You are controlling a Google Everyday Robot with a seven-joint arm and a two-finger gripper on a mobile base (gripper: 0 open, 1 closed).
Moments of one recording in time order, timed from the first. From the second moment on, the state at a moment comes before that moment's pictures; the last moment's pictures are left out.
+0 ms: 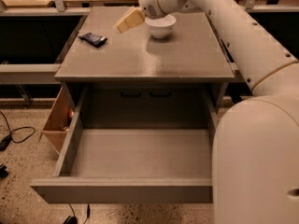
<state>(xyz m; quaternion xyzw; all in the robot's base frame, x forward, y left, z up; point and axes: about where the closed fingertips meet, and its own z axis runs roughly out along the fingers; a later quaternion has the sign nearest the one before) 0.803 0.064 0.984 -0.51 0.65 0.17 0.53</state>
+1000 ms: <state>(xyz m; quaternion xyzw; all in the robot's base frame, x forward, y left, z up) 0.850 0.144 0.928 -0.54 0.66 0.21 0.49</state>
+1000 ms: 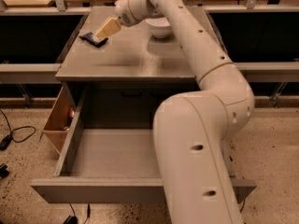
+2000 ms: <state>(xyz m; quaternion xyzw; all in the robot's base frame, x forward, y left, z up) 0.869 0.212 0.869 -0.55 0.69 0.20 0.42</state>
